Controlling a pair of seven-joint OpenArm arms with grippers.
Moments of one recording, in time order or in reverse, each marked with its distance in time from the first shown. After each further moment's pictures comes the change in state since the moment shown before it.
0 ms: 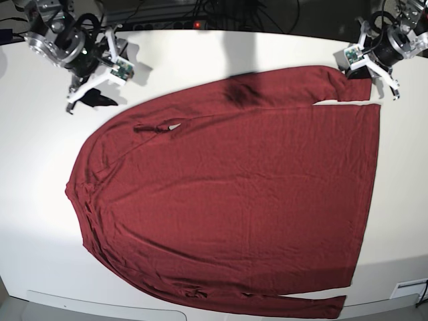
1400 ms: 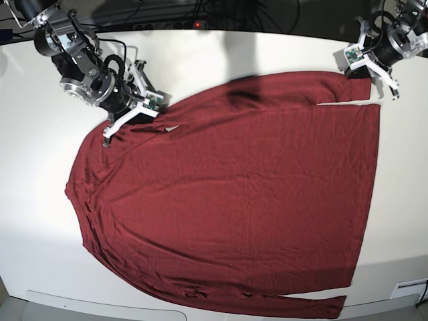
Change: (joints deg) left arm 0.0 0.0 0.0 0.0 0.0 -0.3 -0.2; right arm 21.7 -0.3 -19.1 -21.4 -3.7 1.2 2.1
